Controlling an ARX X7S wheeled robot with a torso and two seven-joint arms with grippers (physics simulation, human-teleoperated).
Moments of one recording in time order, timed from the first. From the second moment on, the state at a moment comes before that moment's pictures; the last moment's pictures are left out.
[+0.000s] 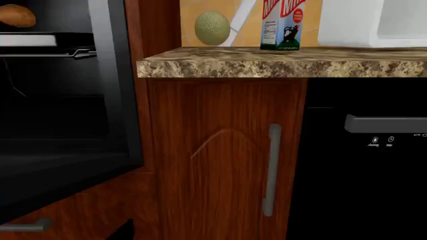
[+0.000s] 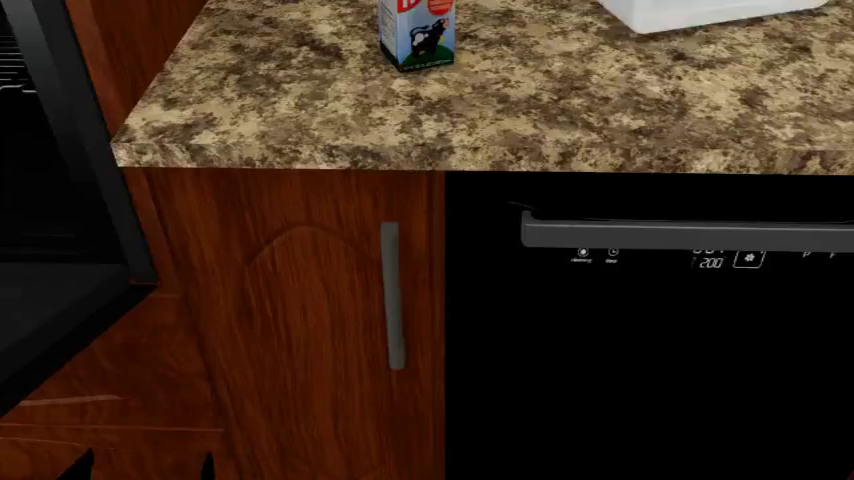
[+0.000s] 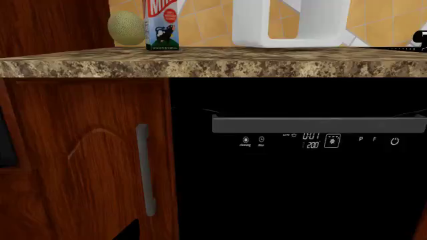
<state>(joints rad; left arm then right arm) 0.00 0.00 0.00 0.00 0.00 0.00 0.00 0.00 0.00 0.00 0.00 0.00 0.00 0.00</state>
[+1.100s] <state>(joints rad) 0.00 -0.09 0.12 0.01 -0.07 -0.01 -0.11 0.00 0.09 -0.11 0.00 0.09 -0.01 0.10</state>
